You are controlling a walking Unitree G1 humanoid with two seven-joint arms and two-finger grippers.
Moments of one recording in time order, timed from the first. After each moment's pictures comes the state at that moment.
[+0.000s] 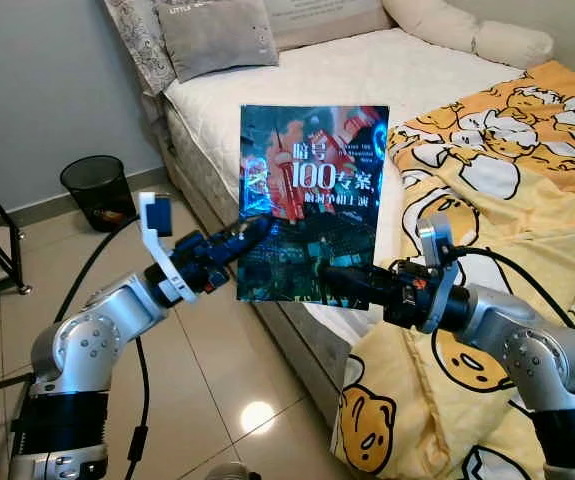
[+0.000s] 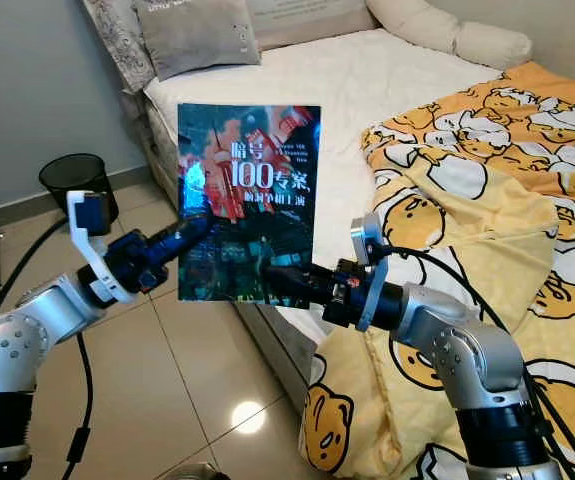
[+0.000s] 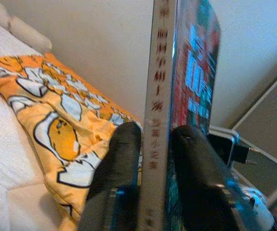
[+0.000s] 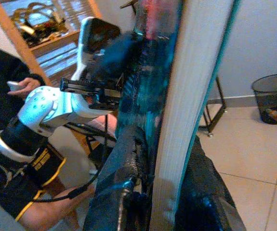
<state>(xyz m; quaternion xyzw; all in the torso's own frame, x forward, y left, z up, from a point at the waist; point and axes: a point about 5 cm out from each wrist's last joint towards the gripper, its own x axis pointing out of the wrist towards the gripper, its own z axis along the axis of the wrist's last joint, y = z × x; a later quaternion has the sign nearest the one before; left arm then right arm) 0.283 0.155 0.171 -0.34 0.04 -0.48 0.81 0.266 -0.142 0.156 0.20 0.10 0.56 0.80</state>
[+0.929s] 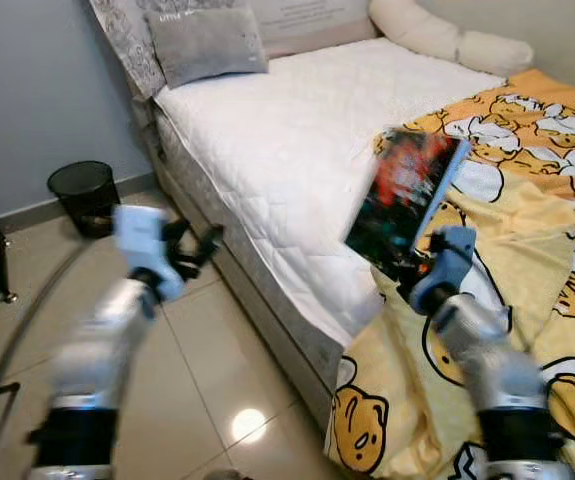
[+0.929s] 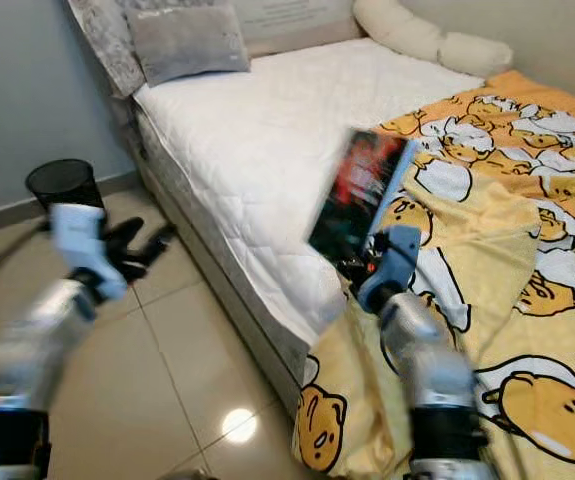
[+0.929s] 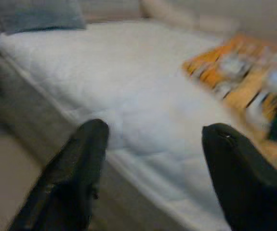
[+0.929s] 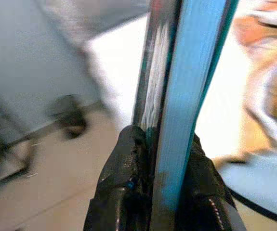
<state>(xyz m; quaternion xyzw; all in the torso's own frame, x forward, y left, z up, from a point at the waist) 0.306 0.179 0.129 -0.02 0.07 -0.14 0.99 0.307 -0.164 0.090 0.17 0.13 0.07 0.97</state>
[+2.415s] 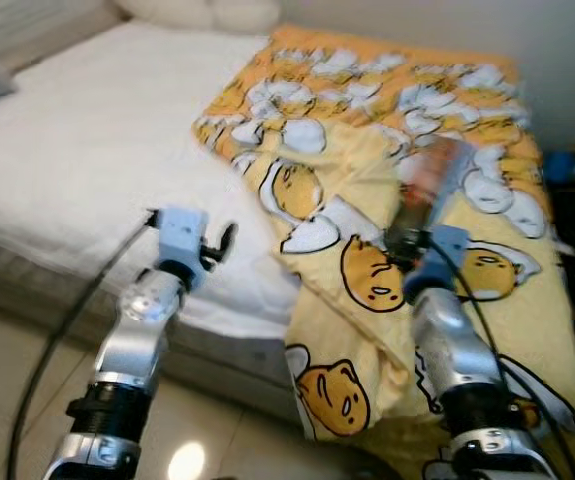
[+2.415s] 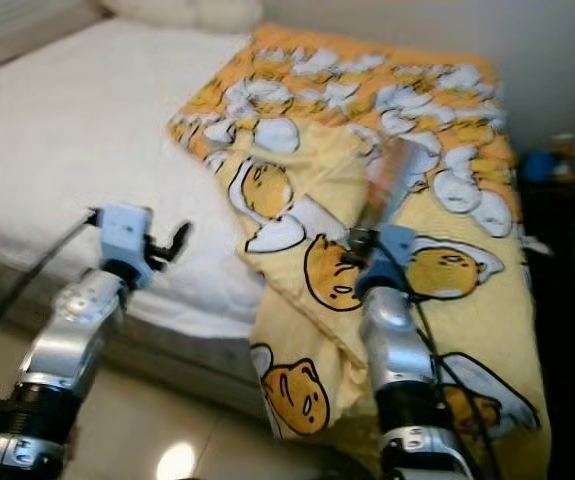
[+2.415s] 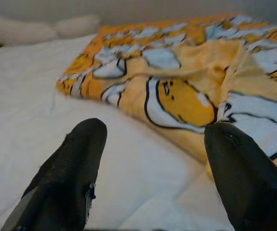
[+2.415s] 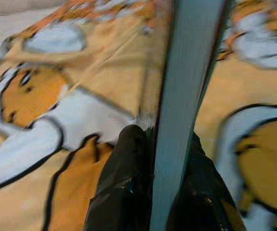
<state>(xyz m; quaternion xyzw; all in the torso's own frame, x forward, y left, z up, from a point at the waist) 0.325 0.165 0.121 0.09 0.03 -0.11 0.99 0.329 -0.162 0.085 0.10 0.10 -0.06 0.99</state>
